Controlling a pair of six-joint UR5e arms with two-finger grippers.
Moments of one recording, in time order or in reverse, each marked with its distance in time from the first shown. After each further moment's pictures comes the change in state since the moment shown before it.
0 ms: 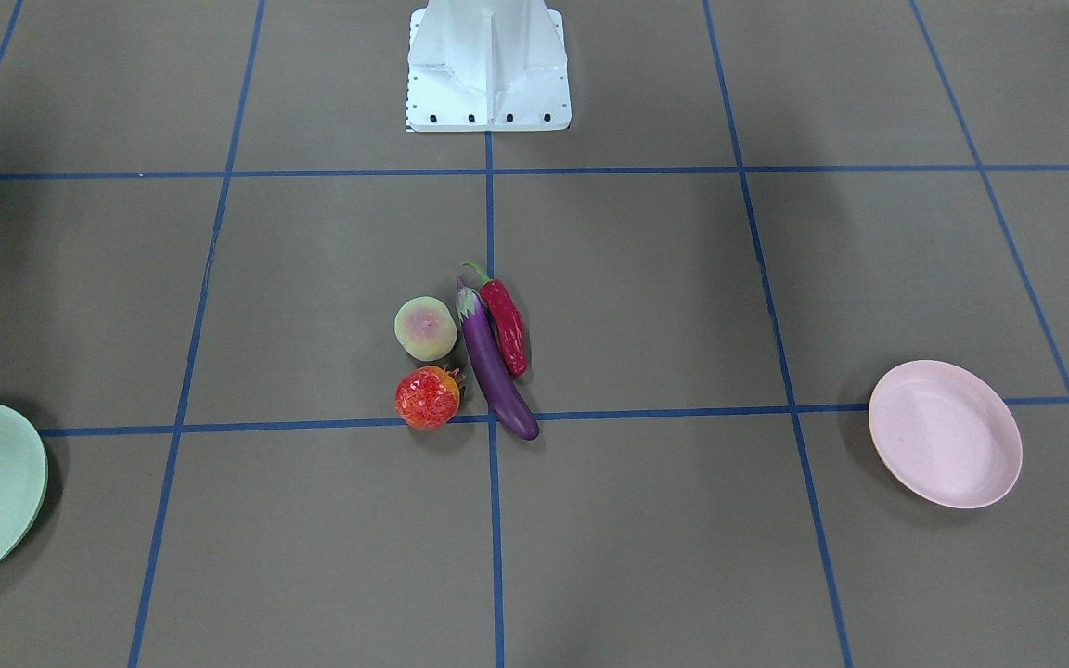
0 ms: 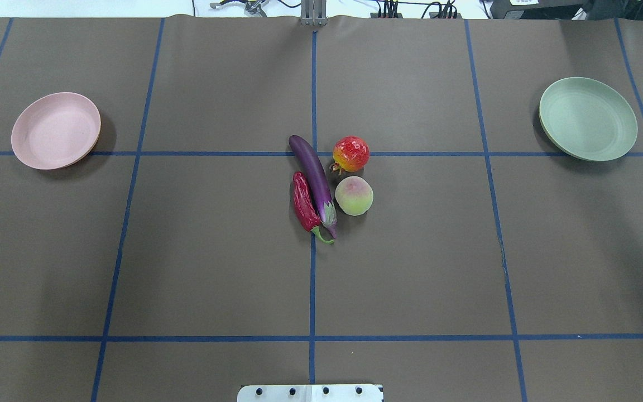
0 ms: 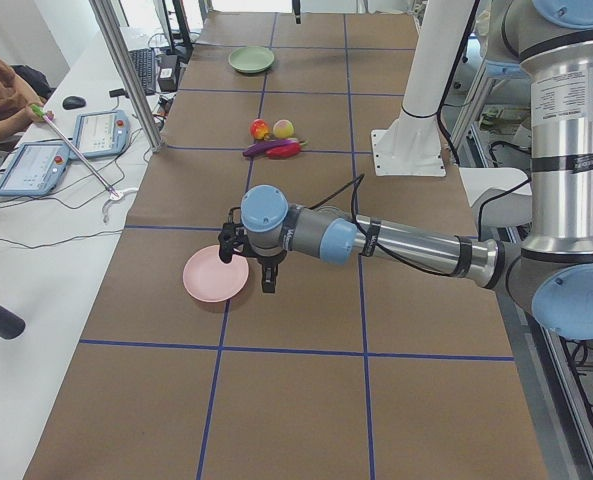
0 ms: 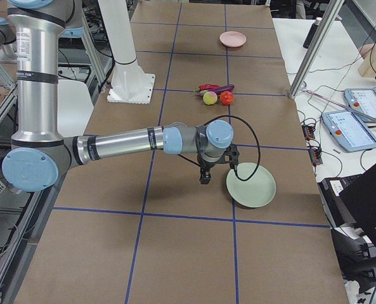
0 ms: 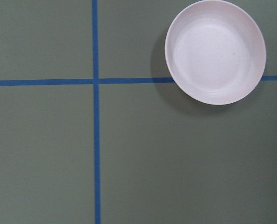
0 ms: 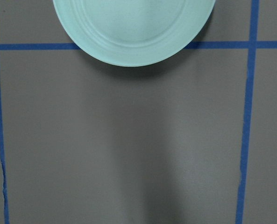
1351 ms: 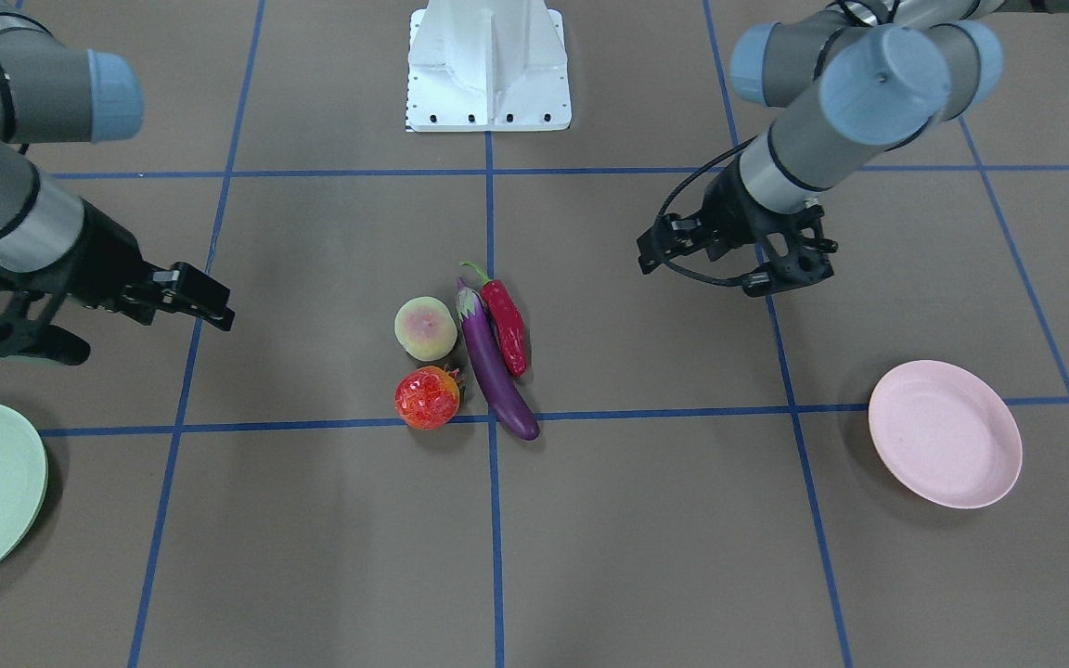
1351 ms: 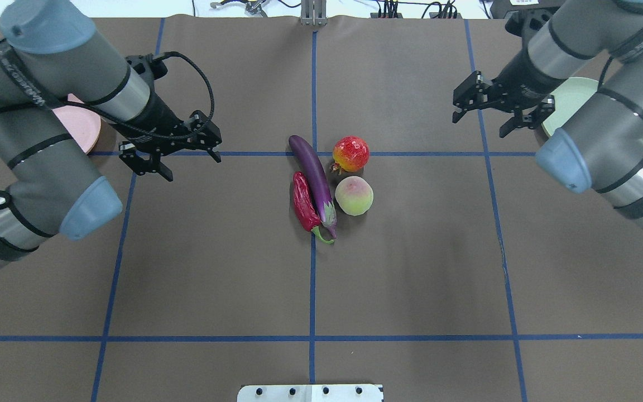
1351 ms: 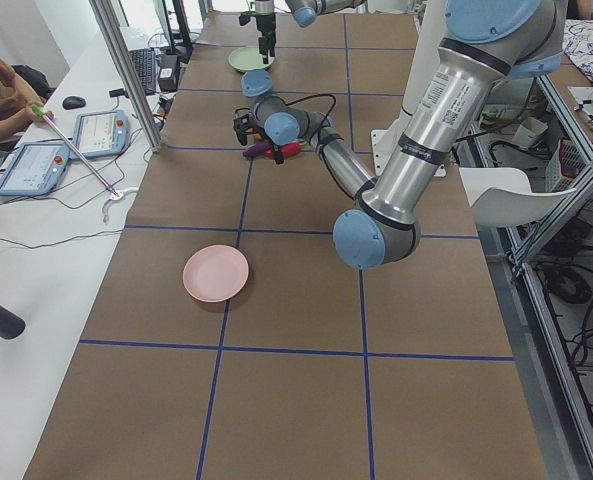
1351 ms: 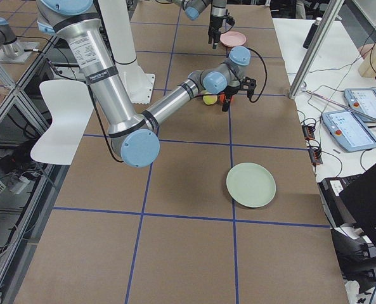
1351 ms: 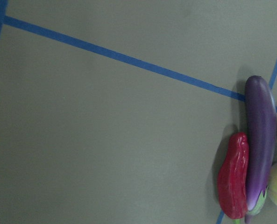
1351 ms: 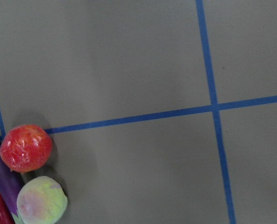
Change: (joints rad) left arm 0.596 -0.626 0.129 -0.002 0.239 -0.976; right arm -0.432 0.532 -0.113 0.232 -0.240 1.067
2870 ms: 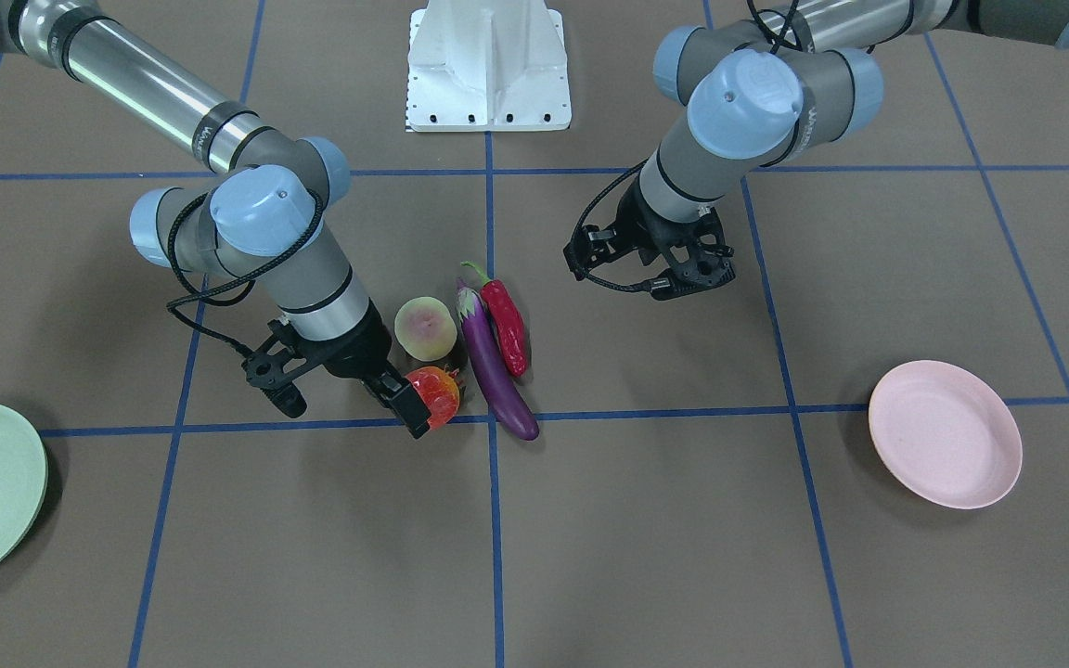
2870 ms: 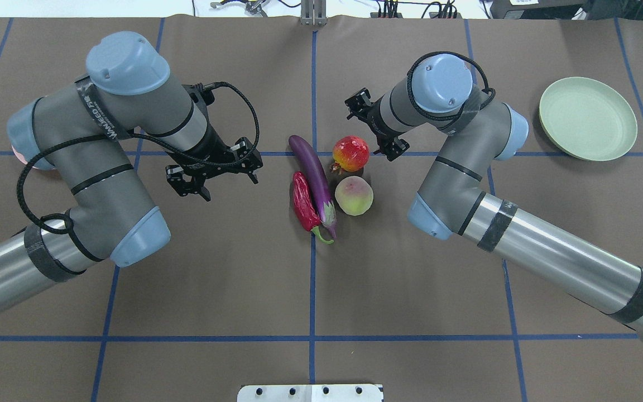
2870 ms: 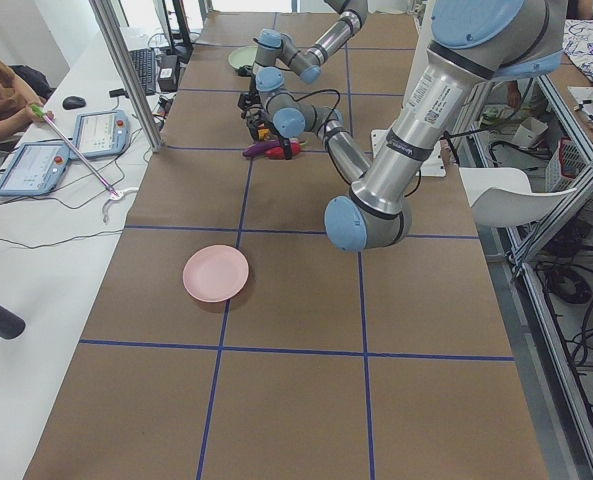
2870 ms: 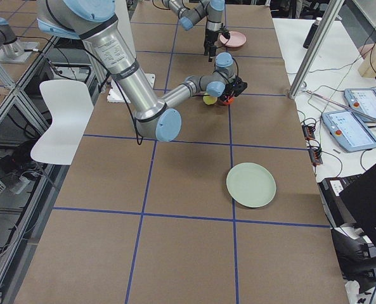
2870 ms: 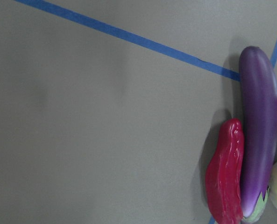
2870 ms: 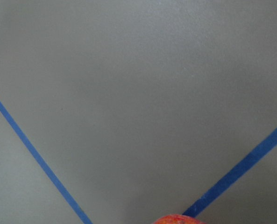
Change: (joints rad) left arm 0.090 -0.053 0.049 -0.003 0.086 -0.055; right arm -0.255 0.219 -0.368 0.436 -0.418 0.869
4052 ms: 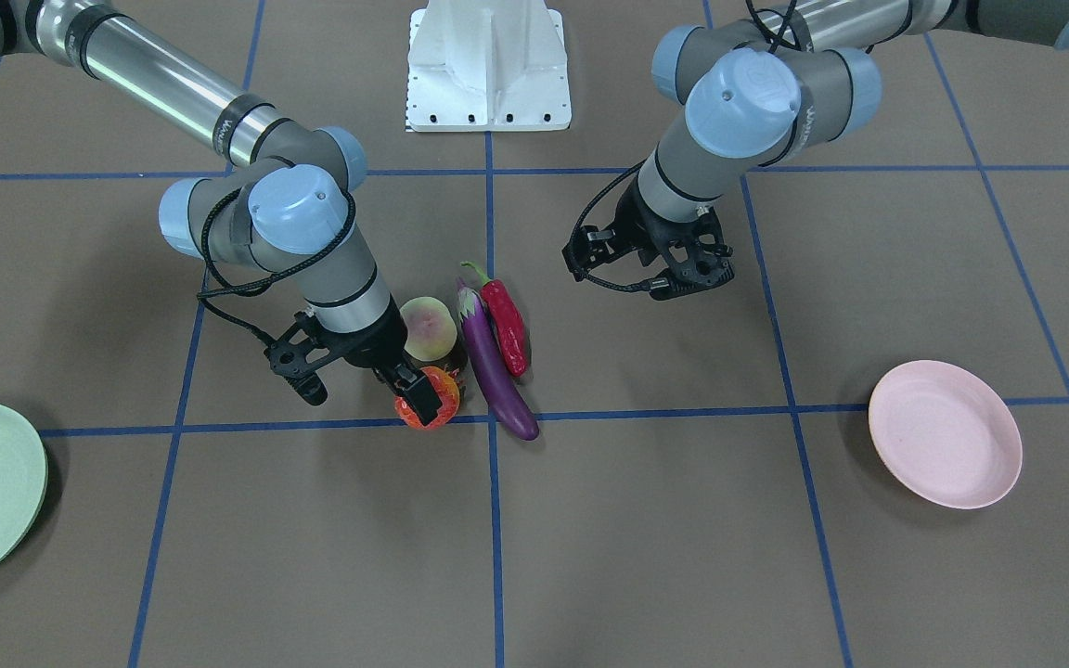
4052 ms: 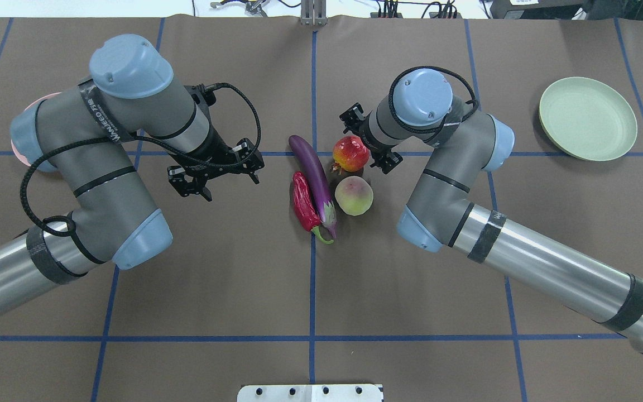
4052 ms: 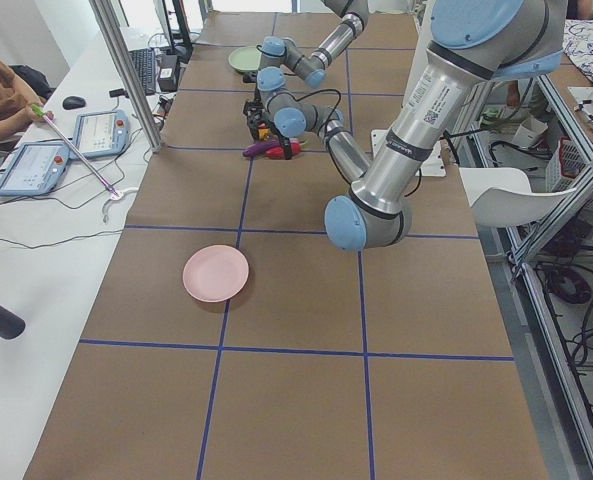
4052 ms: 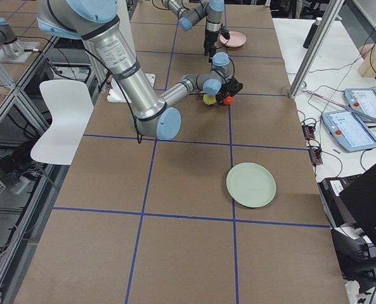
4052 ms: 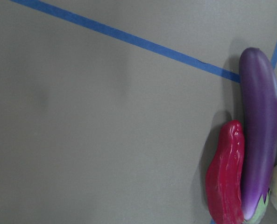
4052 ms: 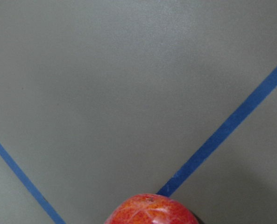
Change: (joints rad) left arm 0.010 -0.003 0.000 0.000 0.025 -0.014; right arm -0.034 0.015 0.001 -0.078 -0.027 0.004
